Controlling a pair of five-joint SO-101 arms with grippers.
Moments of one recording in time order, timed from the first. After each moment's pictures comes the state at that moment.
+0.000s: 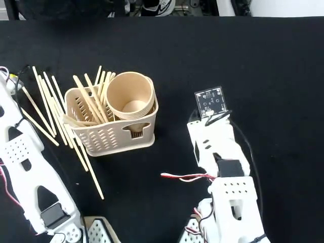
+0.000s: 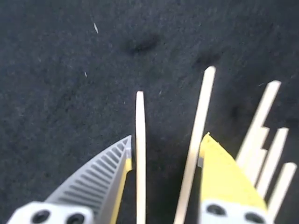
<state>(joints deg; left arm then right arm) -40.1 76.0 -92.7 87.4 14.4 -3.5 -60.4 77.8 26.7 15.2</state>
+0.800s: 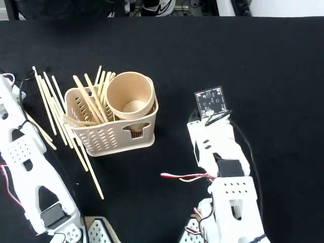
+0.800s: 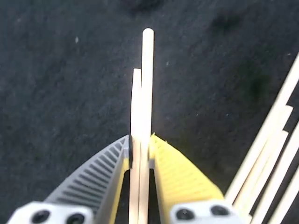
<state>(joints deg) -40.2 80.8 -94.9 92.8 15.1 -3.5 -60.4 77.8 26.7 15.2</state>
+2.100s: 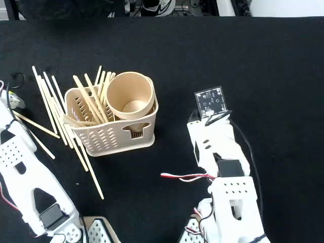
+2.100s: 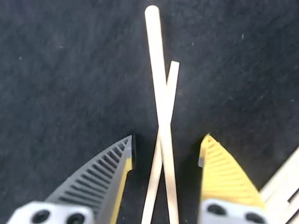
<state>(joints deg) -43.9 71.4 -80.7 96.0 16.0 -3.5 -60.4 77.8 26.7 15.2</state>
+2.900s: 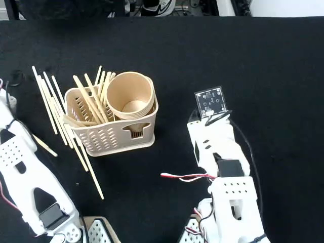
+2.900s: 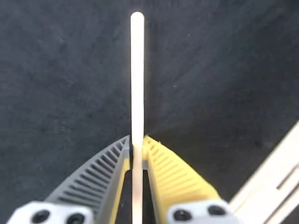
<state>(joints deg) -43.5 71.3 -86.5 100.4 16.1 -3.5 -60.4 77.8 26.7 15.2</state>
